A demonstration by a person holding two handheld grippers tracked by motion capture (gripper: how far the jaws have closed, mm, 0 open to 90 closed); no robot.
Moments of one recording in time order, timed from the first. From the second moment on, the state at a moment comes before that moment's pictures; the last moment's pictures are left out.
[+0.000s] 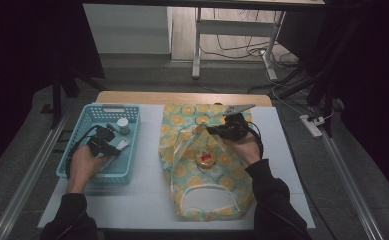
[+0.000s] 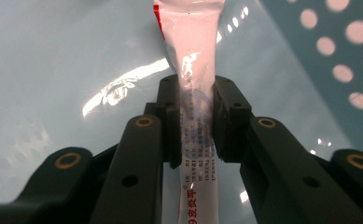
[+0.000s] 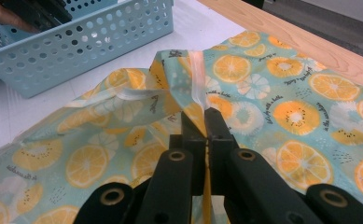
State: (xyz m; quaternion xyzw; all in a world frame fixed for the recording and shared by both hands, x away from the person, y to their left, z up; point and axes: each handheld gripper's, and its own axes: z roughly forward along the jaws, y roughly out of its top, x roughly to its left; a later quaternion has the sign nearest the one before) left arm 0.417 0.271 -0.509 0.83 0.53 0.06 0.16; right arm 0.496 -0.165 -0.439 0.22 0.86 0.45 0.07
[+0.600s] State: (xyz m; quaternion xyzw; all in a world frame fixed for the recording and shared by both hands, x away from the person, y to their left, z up) left arm 0.407 0.271 -0.468 0.81 0.51 0.13 0.26; right arm 0.495 -0.164 -0.437 0.21 0.86 0.45 0.07
